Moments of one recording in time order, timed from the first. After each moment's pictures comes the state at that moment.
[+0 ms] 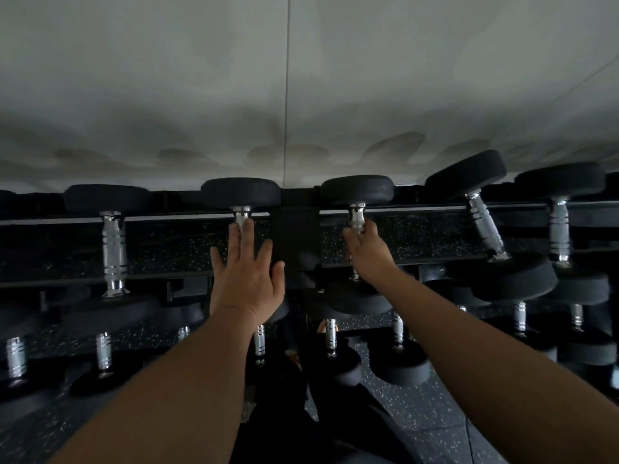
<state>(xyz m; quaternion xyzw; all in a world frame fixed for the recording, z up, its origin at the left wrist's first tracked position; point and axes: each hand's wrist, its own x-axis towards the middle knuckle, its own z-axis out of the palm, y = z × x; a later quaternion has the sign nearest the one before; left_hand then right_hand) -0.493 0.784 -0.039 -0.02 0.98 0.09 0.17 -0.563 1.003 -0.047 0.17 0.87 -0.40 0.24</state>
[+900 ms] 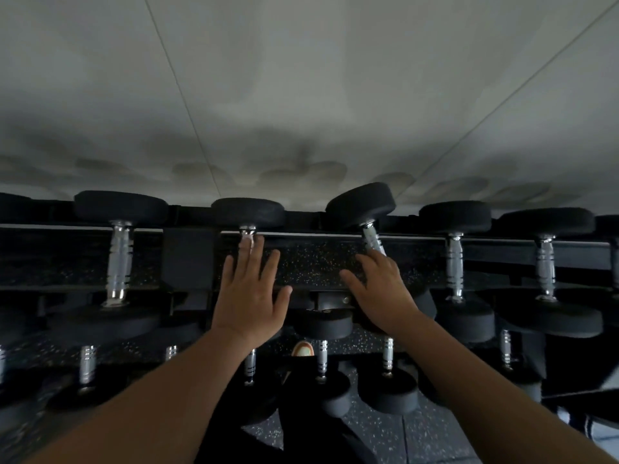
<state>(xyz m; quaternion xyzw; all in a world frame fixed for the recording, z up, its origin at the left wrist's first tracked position) -0.515 0.987 -0.033 0.03 0.98 0.14 0.10 -0.565 1.222 0.005 0.00 0.96 -0.19 0.22</state>
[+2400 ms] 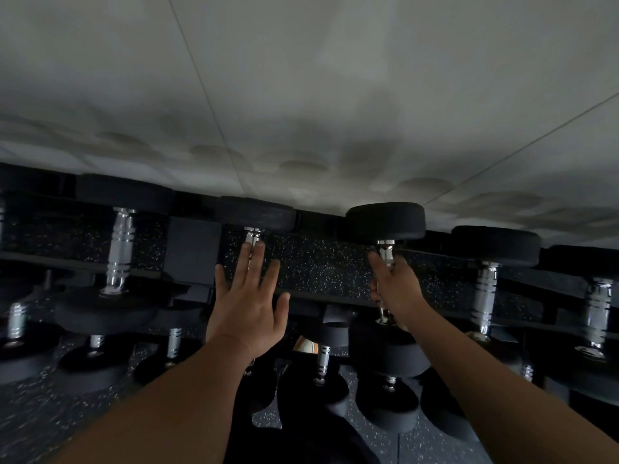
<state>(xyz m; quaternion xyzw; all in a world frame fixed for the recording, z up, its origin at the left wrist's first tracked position) -0.522 0.997 -0.039 -0.05 0.98 0.09 0.19 -0.627 1.229 -0.033 0.24 0.78 -0.52 0.27</state>
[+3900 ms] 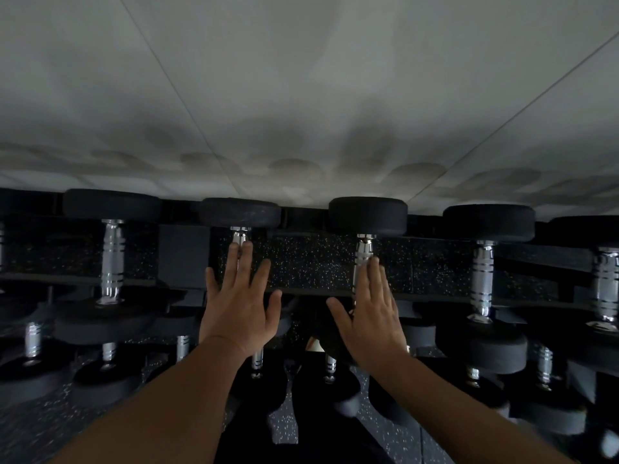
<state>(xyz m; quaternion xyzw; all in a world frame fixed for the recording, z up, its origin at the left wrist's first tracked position) -0.522 1.003 -0.045 -0.05 0.98 0.06 0.18 -0.543 1.227 -0.040 -0.05 0.95 -0.18 0.23</state>
